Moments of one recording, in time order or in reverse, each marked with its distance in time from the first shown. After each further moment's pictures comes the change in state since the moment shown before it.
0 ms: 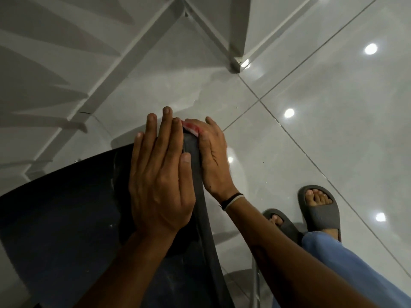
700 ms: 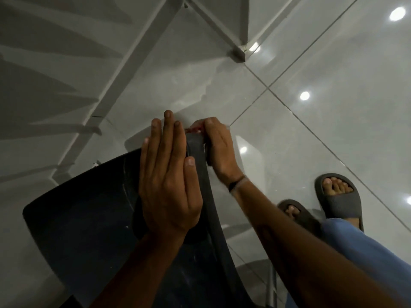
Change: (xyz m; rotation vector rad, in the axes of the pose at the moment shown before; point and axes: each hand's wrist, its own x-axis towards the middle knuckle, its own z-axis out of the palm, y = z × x) left_hand -0.002 0.004 -0.002 -0.017 -0.030 -0.031; right_hand 0.024 0.015 0.011 0.202 0.049 0.150
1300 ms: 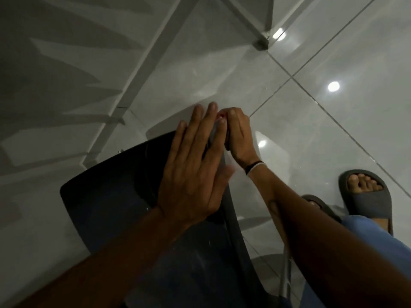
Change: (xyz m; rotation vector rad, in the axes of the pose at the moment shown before) left_hand 0.007 -0.007 -0.016 0.201 -0.217 0.359; right_hand 0.008 0.013 -0.012 -0.180 -0.013 -0.130
